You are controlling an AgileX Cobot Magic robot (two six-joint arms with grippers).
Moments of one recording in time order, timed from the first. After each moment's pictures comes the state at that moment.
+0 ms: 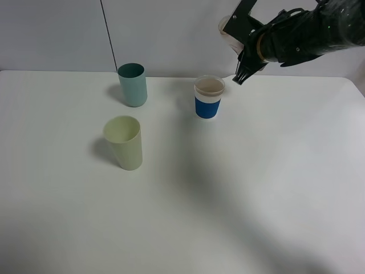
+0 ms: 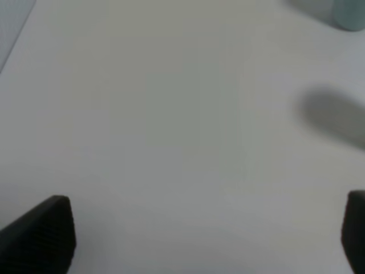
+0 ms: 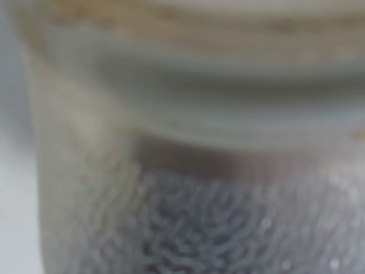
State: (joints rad) left arm 0.11 0.01 -0.51 0.00 1.05 0.02; right arm 0.41 1.90 -1.18 -1.73 0.34 0.91
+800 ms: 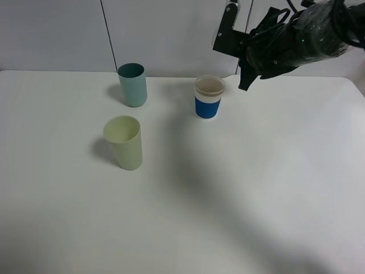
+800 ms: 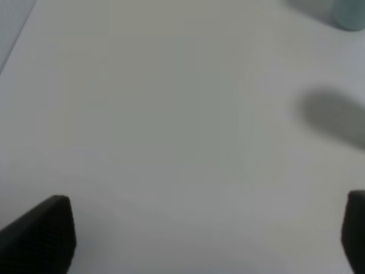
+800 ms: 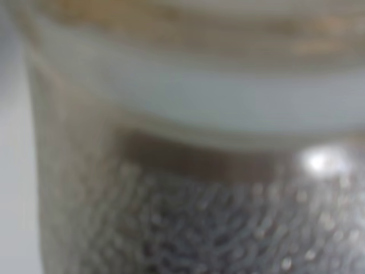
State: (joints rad) left arm 0.11 0.01 -0.51 0.00 1.05 0.02; right arm 0.50 1.95 -1.18 -1.73 0.59 0.69
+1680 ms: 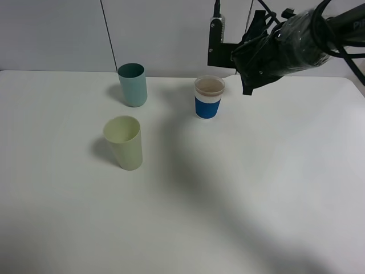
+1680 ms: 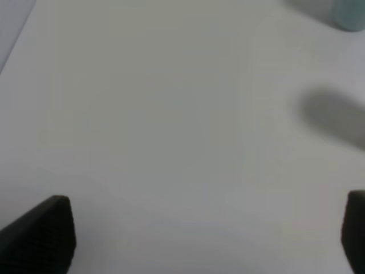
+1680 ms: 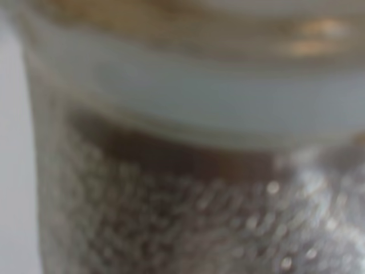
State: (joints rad) left arm 0.11 0.01 -0.51 0.00 1.05 0.02; right arm 0.55 1.98 -1.18 -1.73 0.74 0.50
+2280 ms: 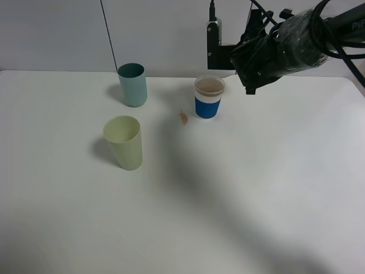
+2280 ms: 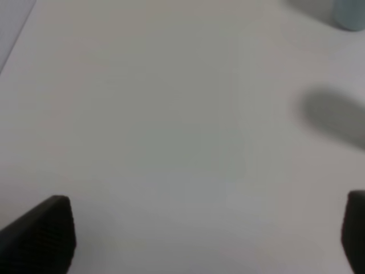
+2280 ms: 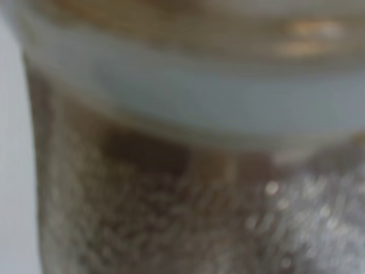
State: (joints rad) left arm 0.11 0.01 -0.51 0.00 1.05 0.02; right arm 0.56 1.98 -1.18 -1.73 0.77 0.42
